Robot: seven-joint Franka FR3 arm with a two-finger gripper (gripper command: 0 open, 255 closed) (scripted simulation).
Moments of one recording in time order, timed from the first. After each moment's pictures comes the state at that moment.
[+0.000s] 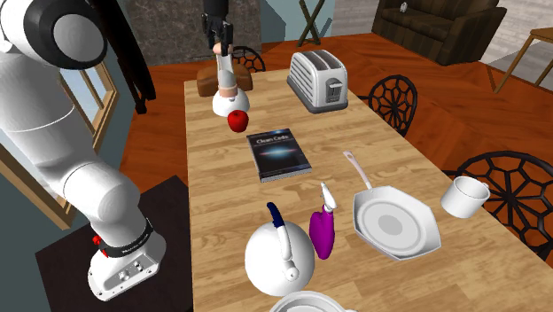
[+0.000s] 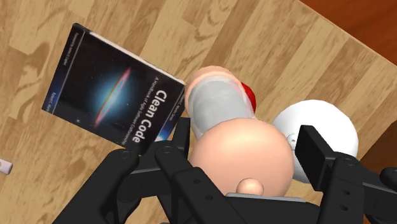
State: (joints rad) arm 0.26 0.00 0.02 -1.52 0.10 1.47 0.31
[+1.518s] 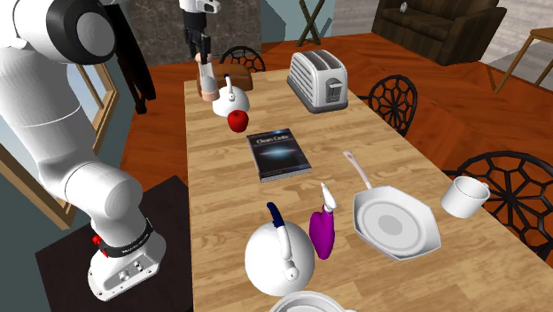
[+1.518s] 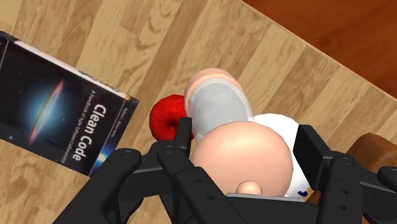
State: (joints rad) arm 0.37 0.06 0.11 -1.60 0.10 1.62 0.51
